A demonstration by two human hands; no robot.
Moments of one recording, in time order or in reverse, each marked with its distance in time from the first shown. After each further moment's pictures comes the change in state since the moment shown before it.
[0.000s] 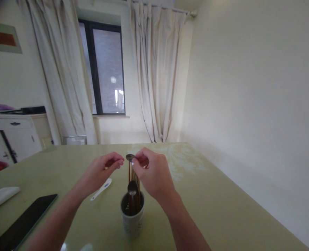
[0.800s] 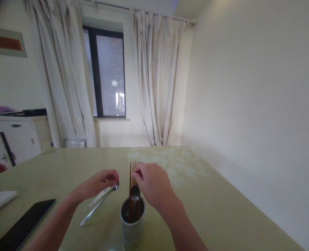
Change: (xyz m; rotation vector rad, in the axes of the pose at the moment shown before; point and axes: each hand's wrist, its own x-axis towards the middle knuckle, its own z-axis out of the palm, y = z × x) left_hand -0.005 -0.074 0.001 -0.130 -0.371 -0.181; right_hand 0.001 0.007 0.002 -0.511 -0.289 0.046
